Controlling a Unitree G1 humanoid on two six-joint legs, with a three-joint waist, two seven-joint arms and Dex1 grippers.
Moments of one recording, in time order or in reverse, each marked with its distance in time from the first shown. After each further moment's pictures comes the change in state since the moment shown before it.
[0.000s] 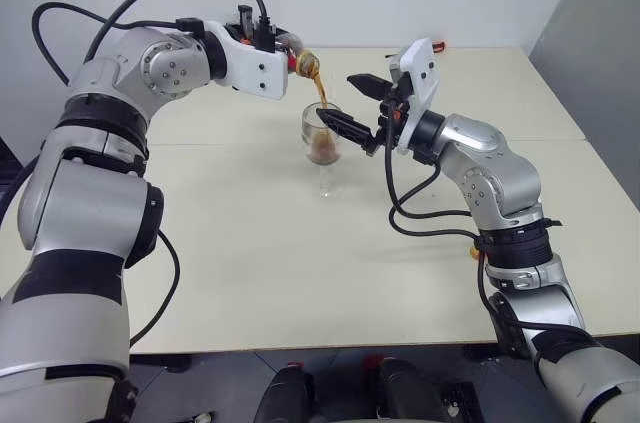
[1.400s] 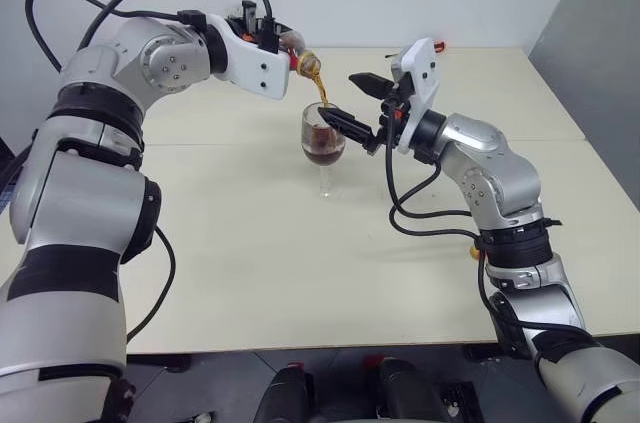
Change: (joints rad) left arm -0.039 0.008 -0.049 0.006 0.048 -0.013 0.028; right arm 0.000 -0.003 -0.002 0.016 -0.007 -0.018 -0.001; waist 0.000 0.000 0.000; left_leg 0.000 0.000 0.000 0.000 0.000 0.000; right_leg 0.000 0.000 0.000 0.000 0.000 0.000
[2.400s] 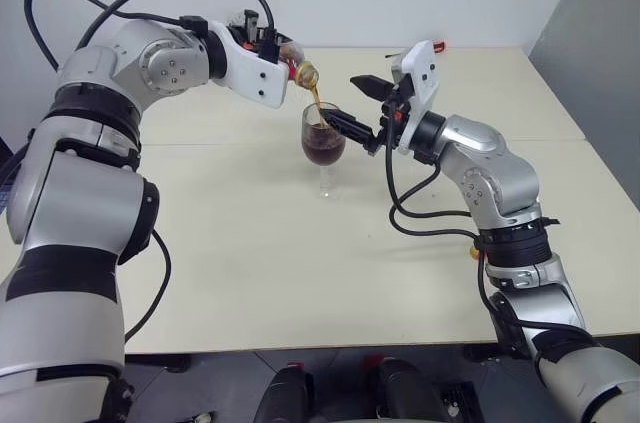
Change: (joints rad) left arm 0.000 0.011 -0.028 0.000 0.019 -0.041 -0.007; right arm 0.000 0.001 0.000 0.020 0.000 -0.010 0.000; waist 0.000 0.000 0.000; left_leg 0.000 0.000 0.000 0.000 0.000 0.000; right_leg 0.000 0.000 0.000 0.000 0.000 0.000
